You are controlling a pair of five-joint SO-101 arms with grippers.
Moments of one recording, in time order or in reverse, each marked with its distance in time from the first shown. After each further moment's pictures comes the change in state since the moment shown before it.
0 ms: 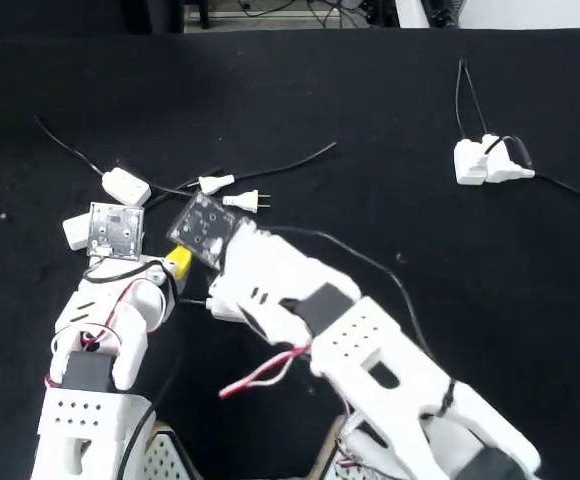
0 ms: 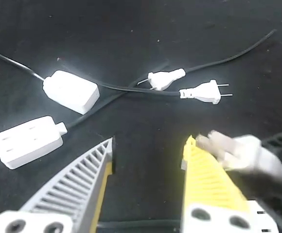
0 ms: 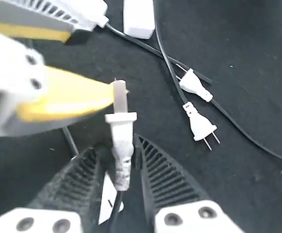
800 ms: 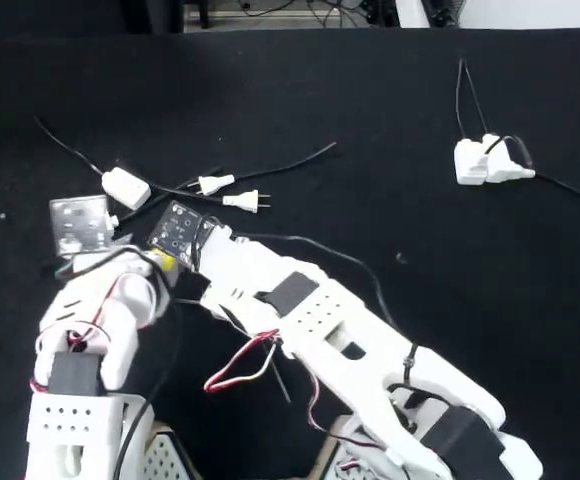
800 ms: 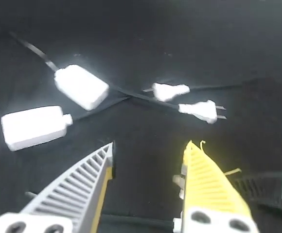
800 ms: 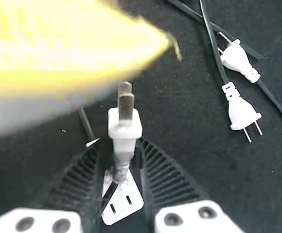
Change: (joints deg) left arm -1.5 0.0 -8.5 10.6 9.7; right arm -1.6 16.0 -4.9 0.0 0.1
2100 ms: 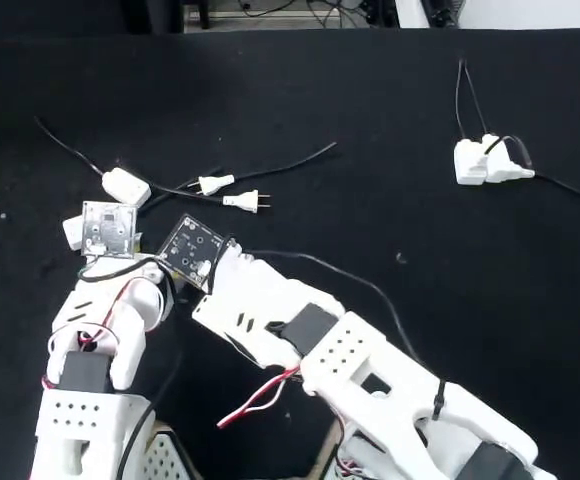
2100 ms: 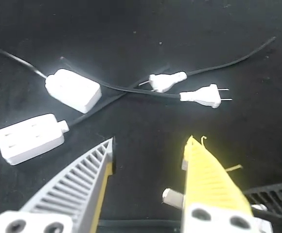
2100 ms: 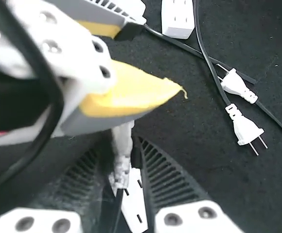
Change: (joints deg) left arm 0.8 -0.1 7.0 -8.5 -7.8; right arm -4.4 -14.6 8.7 -4.4 -7.6
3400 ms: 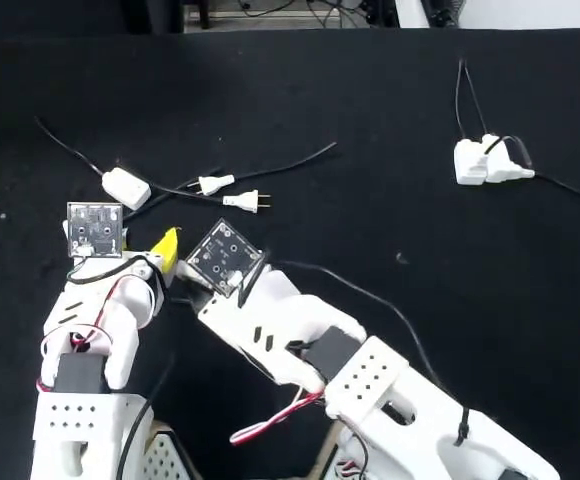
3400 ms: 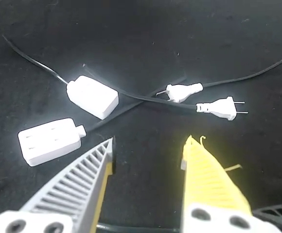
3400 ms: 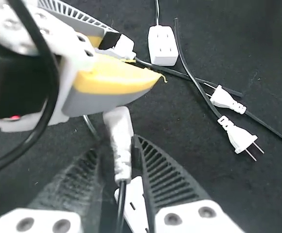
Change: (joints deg) left arm -2.1 -0.6 -0.2 -0.4 0.0; right arm 0.0 -12.5 9.8 -8.5 -6.3
